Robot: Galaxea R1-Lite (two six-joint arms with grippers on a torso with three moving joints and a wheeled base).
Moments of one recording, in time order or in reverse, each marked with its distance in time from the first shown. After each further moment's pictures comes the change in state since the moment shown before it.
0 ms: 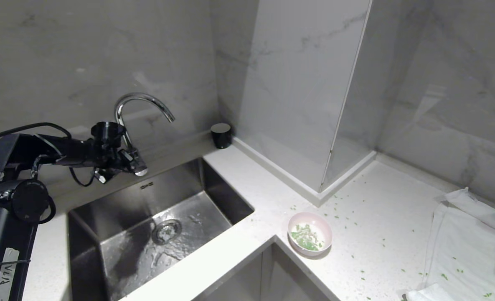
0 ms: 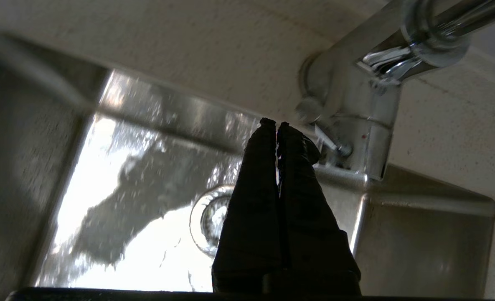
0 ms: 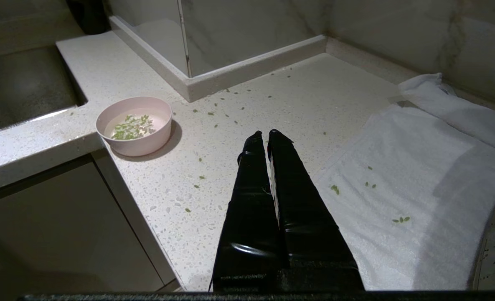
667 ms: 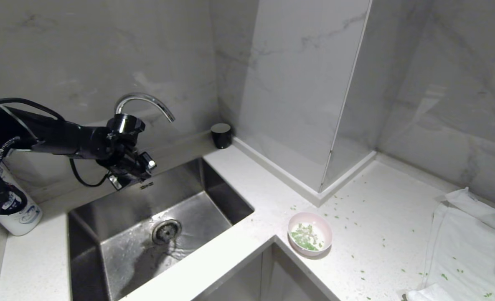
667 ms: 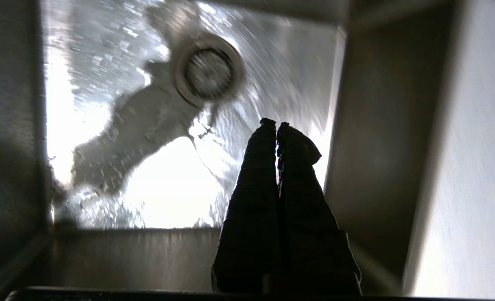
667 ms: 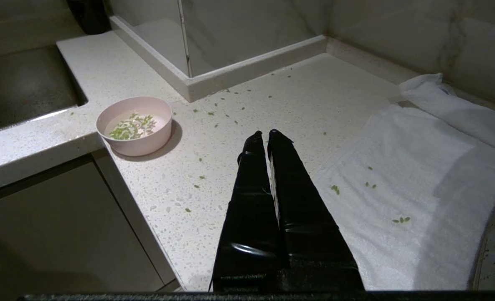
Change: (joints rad) left arm -0.188 -0.336 0.377 0.129 -0.175 -0.021; right arm 0.000 0.000 0.000 0.000 0.000 0.000
